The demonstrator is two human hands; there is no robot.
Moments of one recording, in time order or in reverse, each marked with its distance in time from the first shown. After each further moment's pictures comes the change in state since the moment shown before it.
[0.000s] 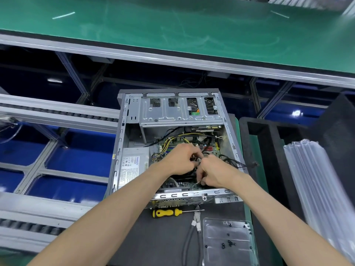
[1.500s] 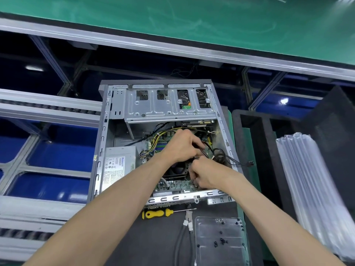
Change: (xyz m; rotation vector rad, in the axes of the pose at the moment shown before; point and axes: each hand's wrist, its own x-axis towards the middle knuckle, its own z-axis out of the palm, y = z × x) left_hand 0.050 0.003 0.008 -0.181 0.113 -0.055; right_hand 0.004 -0.003 0.001 -0.055 -0.129 0.066
